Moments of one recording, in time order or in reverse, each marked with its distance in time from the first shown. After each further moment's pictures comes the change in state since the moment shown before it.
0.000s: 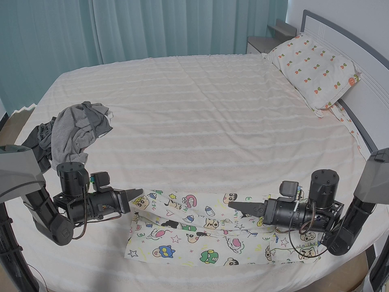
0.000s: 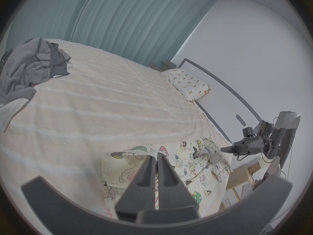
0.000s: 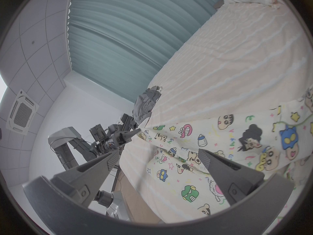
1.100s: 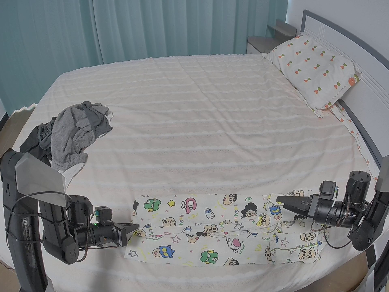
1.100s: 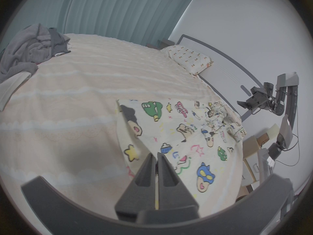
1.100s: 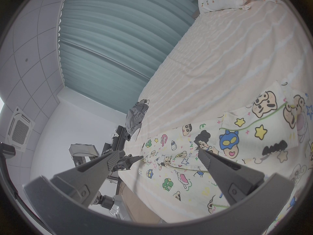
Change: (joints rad) left arm 0.087 0.319 0.171 -0.277 -0.037 0.245; right arm -0.333 -0.027 0.192 -0.103 0.216 0.000
